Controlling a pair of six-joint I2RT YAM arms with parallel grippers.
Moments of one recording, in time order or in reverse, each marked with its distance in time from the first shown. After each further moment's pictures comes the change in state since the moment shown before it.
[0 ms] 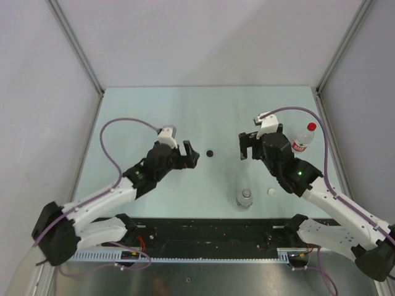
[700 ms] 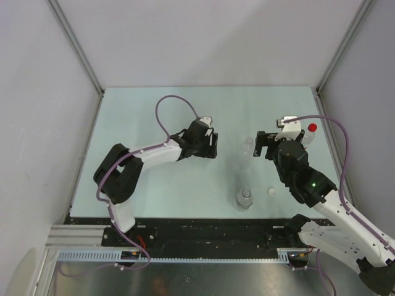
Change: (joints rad) left arm 0.072 0.788 0.561 -0.155 0.227 0.108; right arm -0.035 -0.183 -0.065 0.006 0.172 0.061
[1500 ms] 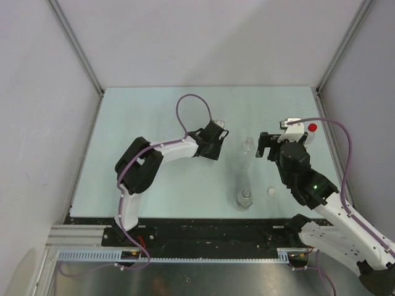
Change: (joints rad) left arm -0.064 0.237 0.235 -0.162 -0.121 0.092; right arm -0.021 -0.025 -0.027 0.000 0.015 0.008
